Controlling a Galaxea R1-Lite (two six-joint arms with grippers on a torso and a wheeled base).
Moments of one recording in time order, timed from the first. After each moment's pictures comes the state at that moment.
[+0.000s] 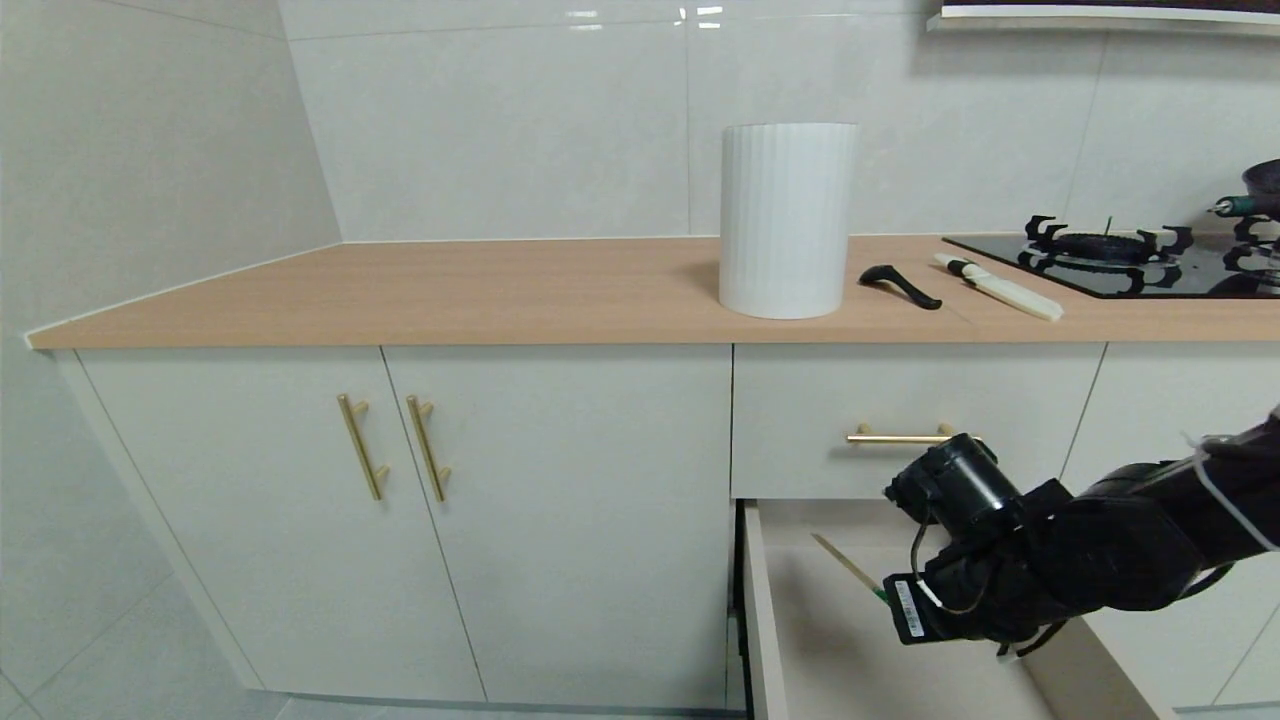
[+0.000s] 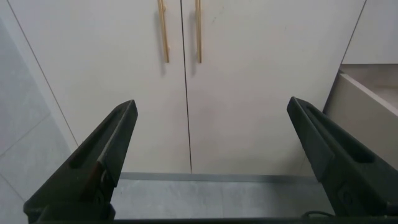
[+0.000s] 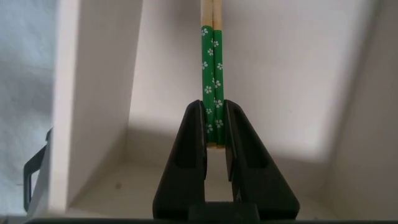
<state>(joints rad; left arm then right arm) 0.00 0.00 0.00 0.00 0.00 0.00 0.49 1.94 -0.87 0.04 -0.09 0.36</state>
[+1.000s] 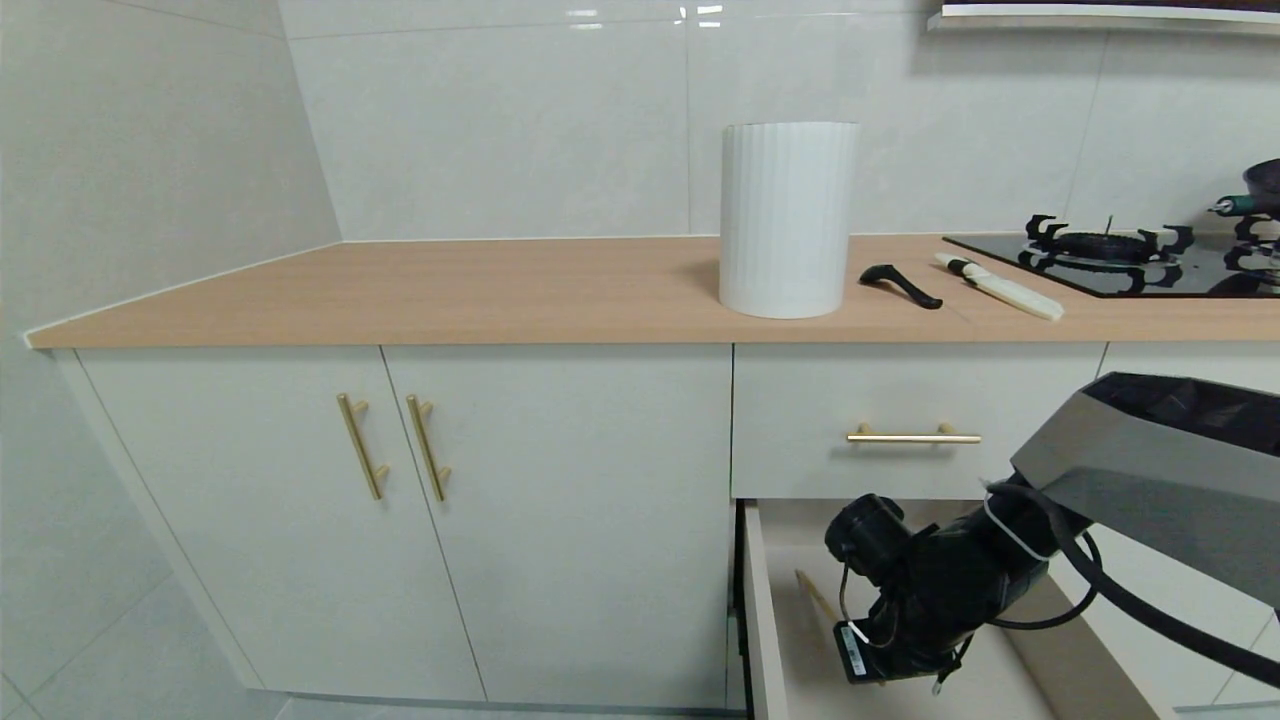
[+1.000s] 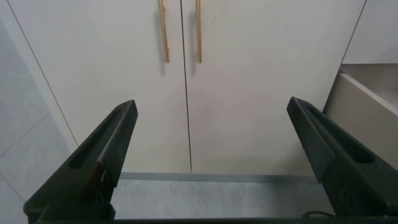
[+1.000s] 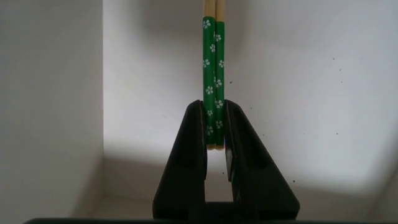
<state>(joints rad) 0.00 0.00 0.00 0.00 0.00 0.00 0.52 2.27 -1.00 0.03 -0.08 0.39</state>
